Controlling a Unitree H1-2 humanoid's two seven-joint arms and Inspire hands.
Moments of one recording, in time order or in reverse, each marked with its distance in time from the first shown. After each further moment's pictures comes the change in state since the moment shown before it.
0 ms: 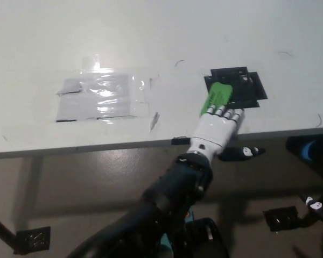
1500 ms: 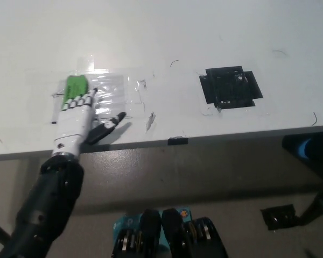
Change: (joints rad) left_arm 0.271 0.412 0.409 -0.296 -0.140 -0.098 0.046; right_arm 0.017 0.002 -0.090 0.000 0.039 0.000 -0.002
